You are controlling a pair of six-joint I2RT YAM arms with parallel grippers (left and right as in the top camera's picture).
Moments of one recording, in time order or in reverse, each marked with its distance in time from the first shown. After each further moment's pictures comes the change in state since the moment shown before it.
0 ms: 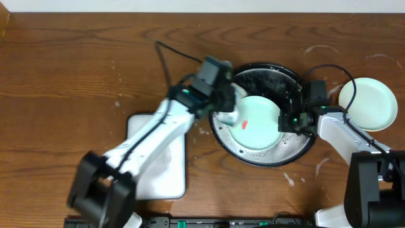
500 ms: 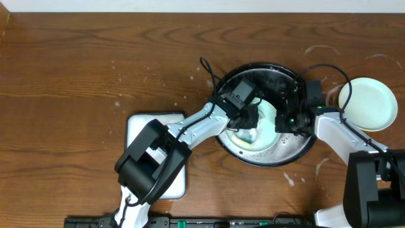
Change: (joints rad) left arm -0.135 0.315 0.034 0.142 0.021 -0.171; right arm 0.021 0.003 0.000 0.000 -0.005 0.000
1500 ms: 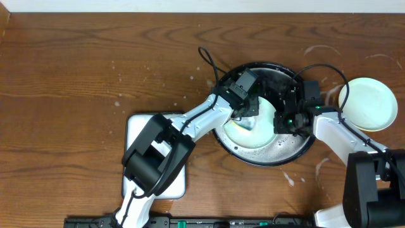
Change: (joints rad) left arm 0.020 0.069 0.127 -0.017 -0.089 -0.060; right arm 0.013 0.000 0.003 -0.017 0.004 -0.036
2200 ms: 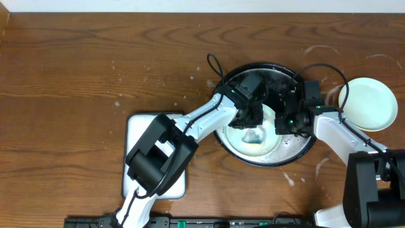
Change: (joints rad) left arm -0.019 0.014 0.053 -0.228 0.099 0.034; right arm -0.003 0.000 0.003 -0.013 0.009 -0.038
